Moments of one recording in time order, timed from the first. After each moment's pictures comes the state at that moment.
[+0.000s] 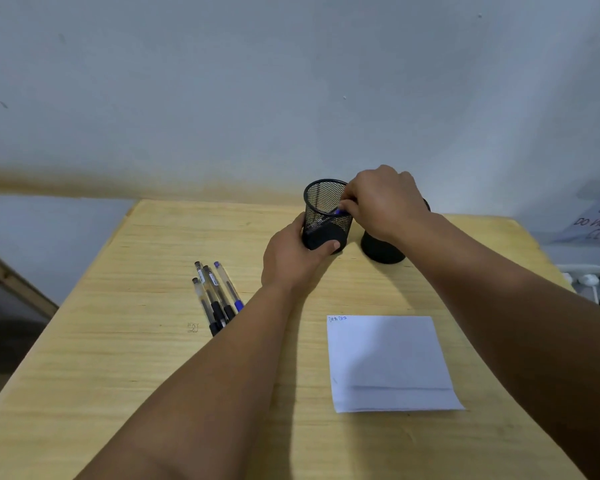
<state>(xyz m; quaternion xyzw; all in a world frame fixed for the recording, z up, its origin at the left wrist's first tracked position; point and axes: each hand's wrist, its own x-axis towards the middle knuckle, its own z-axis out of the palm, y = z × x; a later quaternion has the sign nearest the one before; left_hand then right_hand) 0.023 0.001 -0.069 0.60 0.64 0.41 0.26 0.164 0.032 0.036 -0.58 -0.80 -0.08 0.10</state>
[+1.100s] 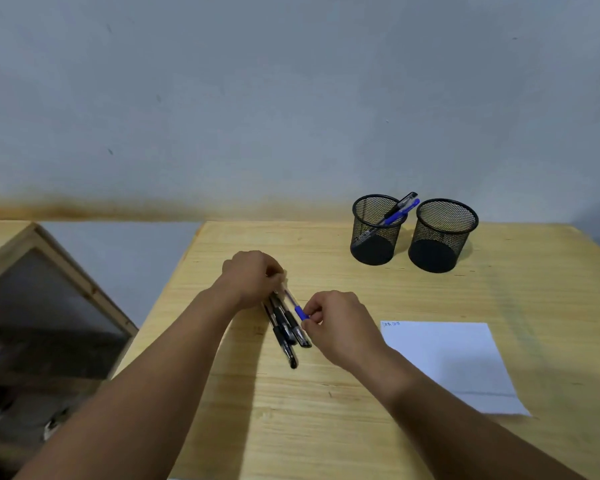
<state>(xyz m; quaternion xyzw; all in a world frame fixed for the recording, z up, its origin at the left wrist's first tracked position) -0.127 -0.033 -0.040 0.70 0.70 0.09 0.13 0.059 -0.098 -0.049 -0.59 -0.73 0.28 0.20</state>
